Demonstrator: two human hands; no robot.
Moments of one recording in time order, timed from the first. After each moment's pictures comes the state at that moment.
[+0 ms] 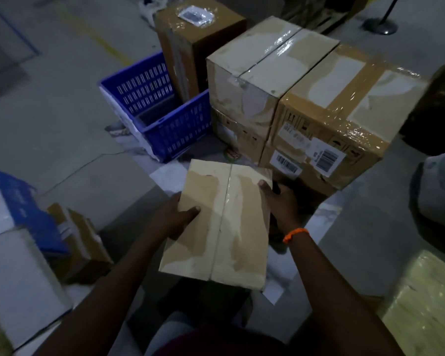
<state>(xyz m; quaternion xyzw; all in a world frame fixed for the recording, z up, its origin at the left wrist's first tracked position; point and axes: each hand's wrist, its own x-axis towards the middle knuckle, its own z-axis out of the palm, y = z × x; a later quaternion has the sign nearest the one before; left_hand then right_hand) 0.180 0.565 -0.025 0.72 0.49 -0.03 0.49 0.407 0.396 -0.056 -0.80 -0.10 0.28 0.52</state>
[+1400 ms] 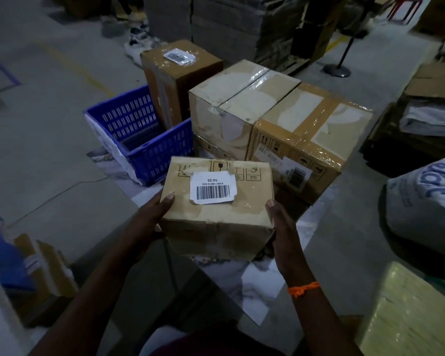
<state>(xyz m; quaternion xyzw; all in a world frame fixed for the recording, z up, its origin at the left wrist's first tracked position) 0.177 0.542 0.065 0.61 0.39 0.11 0.68 0.367 0.328 0.016 -0.63 -0.11 0.30 0.71</state>
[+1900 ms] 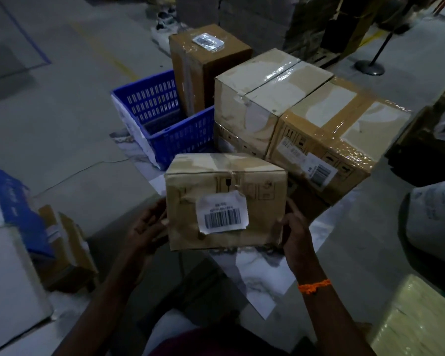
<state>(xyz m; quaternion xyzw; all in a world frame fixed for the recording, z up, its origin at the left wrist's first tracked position) 0.109 0.501 0.041 0.52 0.37 0.27 0.72 0.373 0.329 -0.009 -0.62 -0.19 0.34 0.68</state>
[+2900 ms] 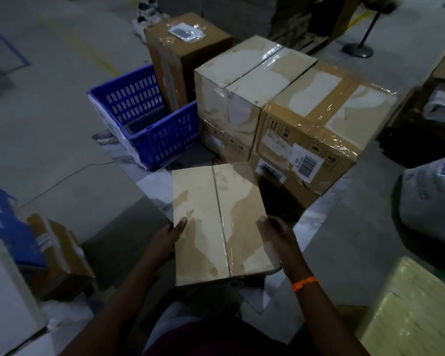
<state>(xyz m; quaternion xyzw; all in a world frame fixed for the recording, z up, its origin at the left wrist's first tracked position) 0.162 0.503 -0.032 0.51 0.52 0.08 0.68 0.380 0.309 -0.063 -0.72 -0.07 0.37 0.59</state>
